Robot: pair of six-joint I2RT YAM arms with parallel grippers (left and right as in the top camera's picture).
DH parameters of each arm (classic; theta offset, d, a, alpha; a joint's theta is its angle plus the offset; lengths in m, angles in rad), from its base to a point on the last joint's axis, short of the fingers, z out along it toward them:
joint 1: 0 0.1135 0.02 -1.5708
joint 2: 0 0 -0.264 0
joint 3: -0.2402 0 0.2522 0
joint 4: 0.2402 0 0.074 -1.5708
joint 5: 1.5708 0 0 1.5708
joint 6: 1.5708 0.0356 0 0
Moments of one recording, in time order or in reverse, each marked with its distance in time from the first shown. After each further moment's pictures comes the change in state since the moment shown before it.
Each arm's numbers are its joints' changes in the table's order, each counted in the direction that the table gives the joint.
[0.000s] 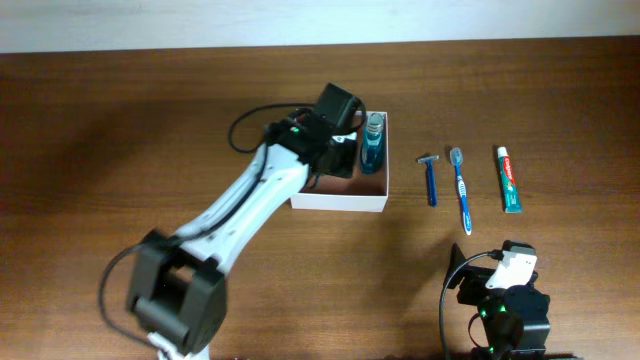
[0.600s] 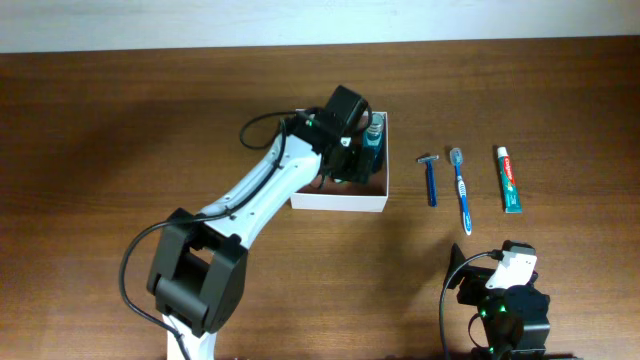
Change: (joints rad) left arm -0.002 0.113 -0.104 0.113 0.030 -0.019; right arm 0.000 0.000 0.000 0.000 0.000 -0.001
